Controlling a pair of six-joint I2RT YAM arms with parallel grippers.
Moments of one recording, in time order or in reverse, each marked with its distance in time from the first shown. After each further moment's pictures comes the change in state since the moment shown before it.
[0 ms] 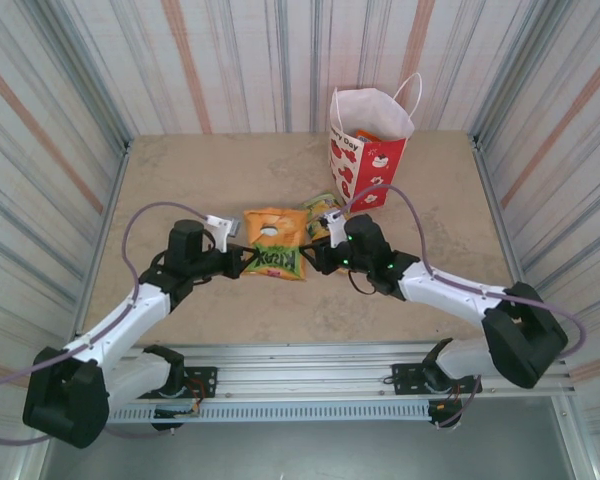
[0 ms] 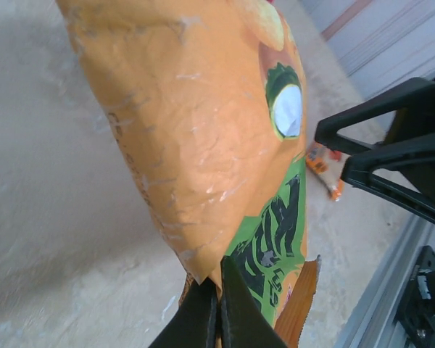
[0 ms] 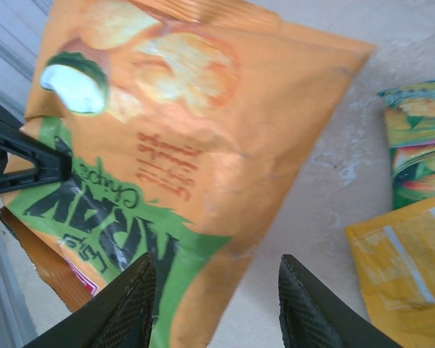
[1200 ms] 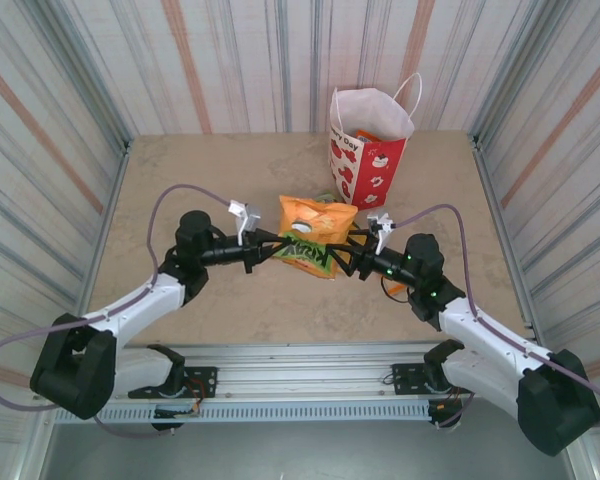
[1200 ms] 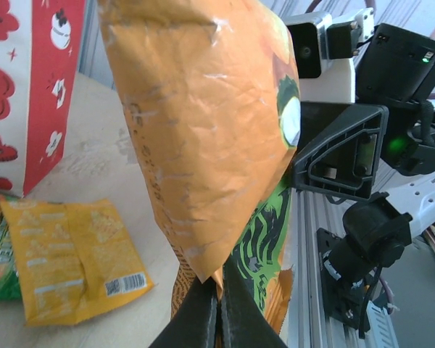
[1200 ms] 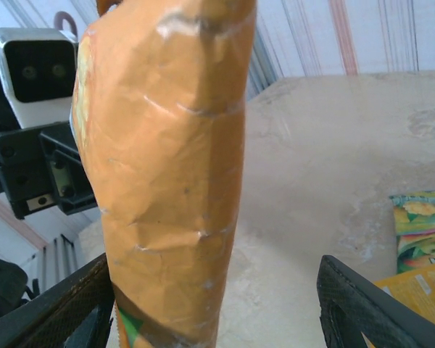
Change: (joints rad) left arm -0.095 0.187 0.034 0.576 0.339 0.049; right arm -0.209 -0.360 -0.278 0.317 -0.297 0.068
